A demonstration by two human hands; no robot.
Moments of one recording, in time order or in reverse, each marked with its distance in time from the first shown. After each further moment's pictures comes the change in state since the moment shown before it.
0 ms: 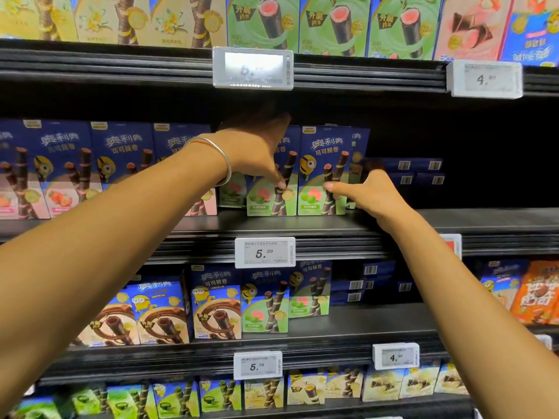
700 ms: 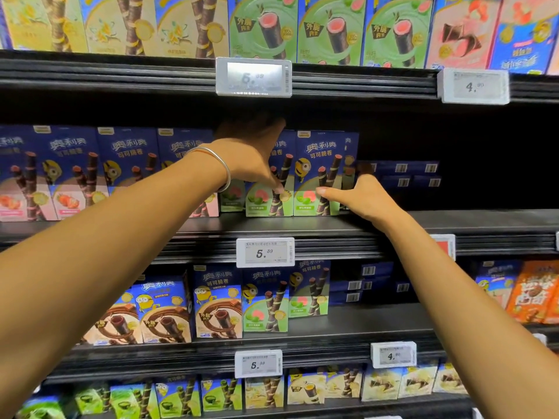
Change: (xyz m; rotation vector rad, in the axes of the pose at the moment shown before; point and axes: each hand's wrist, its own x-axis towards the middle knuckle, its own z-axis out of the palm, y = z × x) left_hand -0.009 -0.002 0.002 -0.067 0.048 0.069; right_hand 0.002 0.000 0.002 -0.154 -0.097 -0.022
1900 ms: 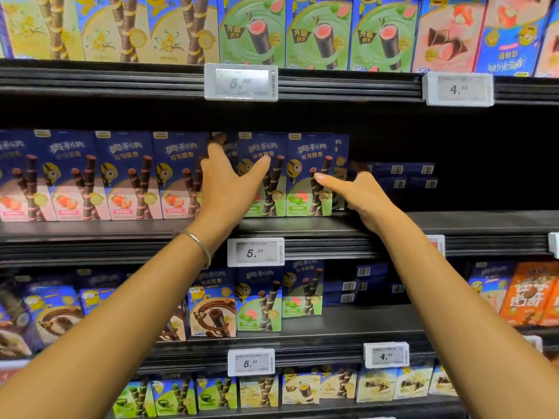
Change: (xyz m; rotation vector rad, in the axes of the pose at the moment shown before) left_hand -0.049 0.024 0.062 -0.861 0.663 -0.376; right_hand -0.008 -0.013 -0.004 0.350 -0.020 0.045
